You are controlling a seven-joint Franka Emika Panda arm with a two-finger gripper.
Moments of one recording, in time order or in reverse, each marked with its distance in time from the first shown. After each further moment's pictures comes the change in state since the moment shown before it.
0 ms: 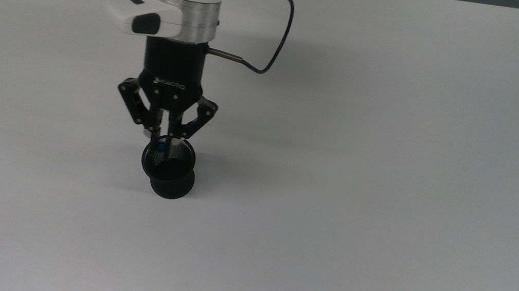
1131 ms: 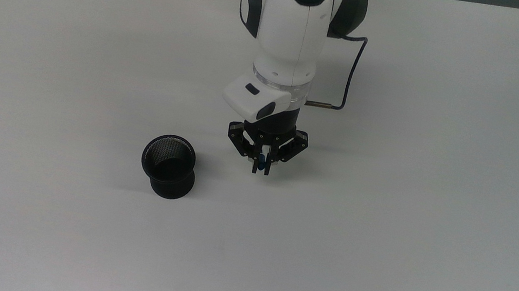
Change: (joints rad) arm 0.168 0.117 0.033 -0.033 0.000 -0.173 0.007
